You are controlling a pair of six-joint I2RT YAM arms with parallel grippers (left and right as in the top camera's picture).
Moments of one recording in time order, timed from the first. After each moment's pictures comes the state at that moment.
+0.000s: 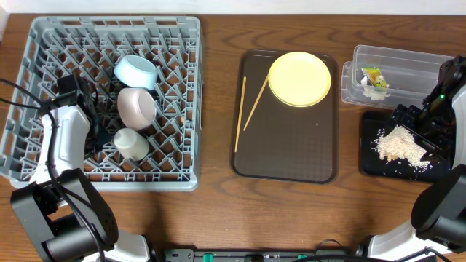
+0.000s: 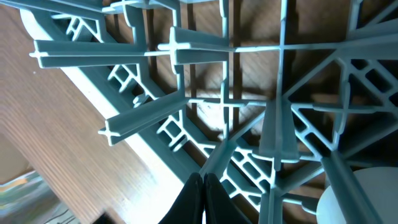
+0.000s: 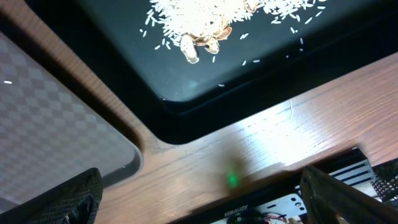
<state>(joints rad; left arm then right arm) 0.36 1.70 1.20 -1.02 -0.39 -0.36 -0.37 1.79 1.55 -1.49 -0.03 0.31</state>
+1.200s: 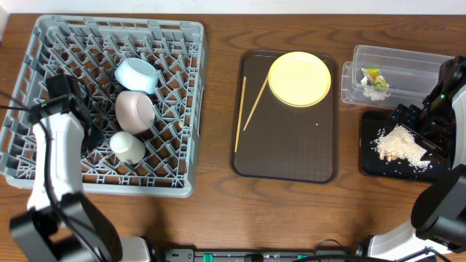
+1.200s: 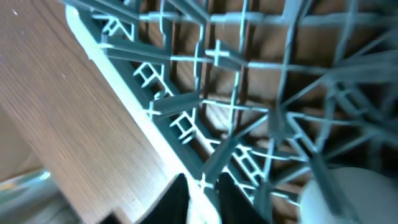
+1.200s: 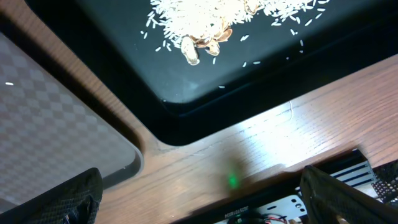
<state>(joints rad) 0.38 1.57 1.20 -1.01 -0.40 -0.38 -0.37 1.79 1.55 -1.48 -0.03 0.31</state>
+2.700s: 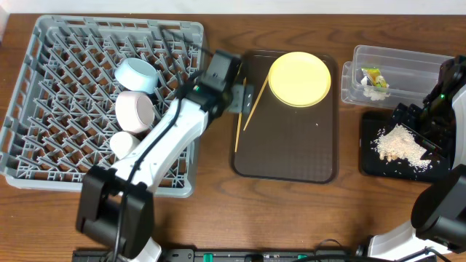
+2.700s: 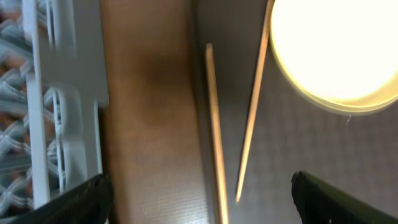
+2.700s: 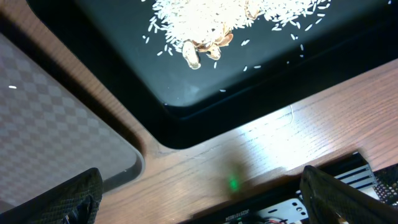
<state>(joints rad) -0.48 1.75 1.37 -0.60 -0.07 -0.28 -0.37 1.79 1.55 -1.47 -0.03 0.31</state>
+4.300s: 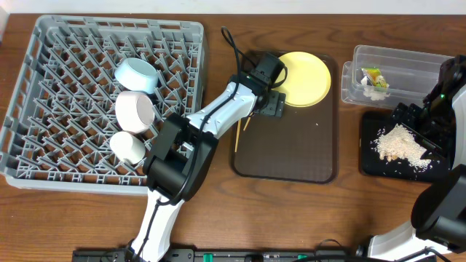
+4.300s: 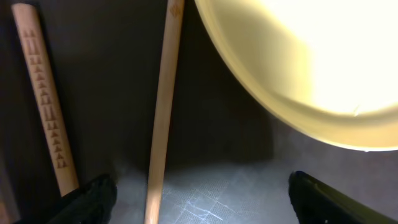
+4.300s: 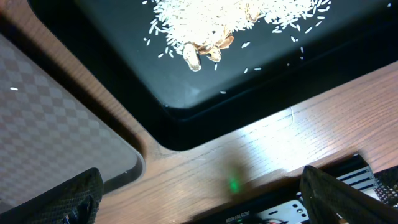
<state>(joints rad) -0.59 2.24 1.68 -0.62 0.01 -0.36 -0.37 1.79 1.55 -1.46 -0.03 0.31</state>
